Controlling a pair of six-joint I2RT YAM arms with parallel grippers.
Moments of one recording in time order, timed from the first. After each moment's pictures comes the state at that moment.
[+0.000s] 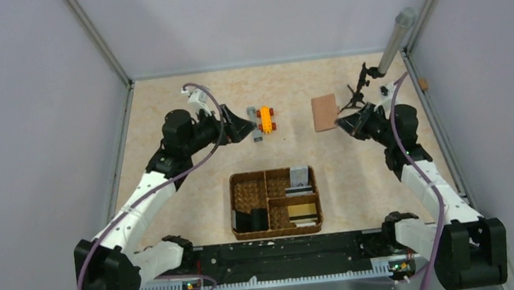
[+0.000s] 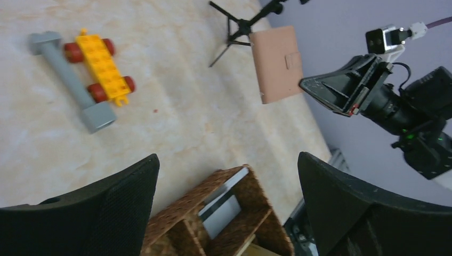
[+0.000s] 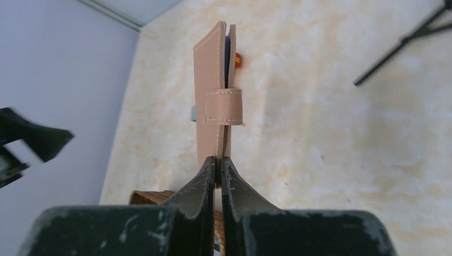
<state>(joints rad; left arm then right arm) -0.36 1.08 0.86 -0.02 0.42 -0.59 0.04 1.02 0.56 0.11 -0.44 0.65</state>
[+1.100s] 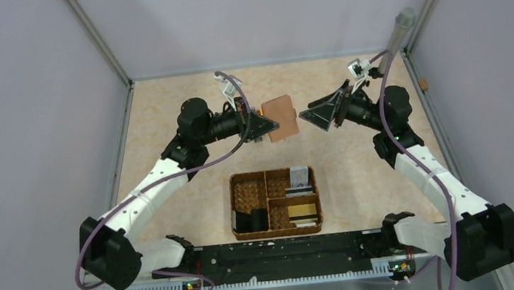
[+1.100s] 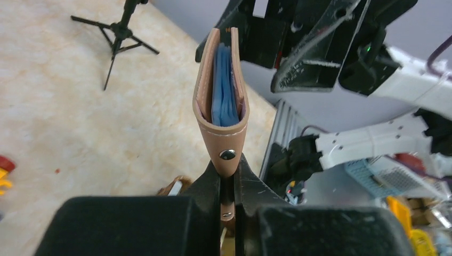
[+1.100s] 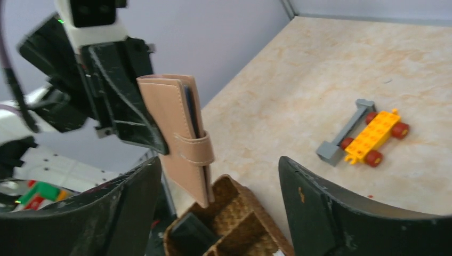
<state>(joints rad) -0.54 1.27 0.98 0.31 0.71 -0.64 0.27 1.08 0.79 0.41 -0.78 0.69</state>
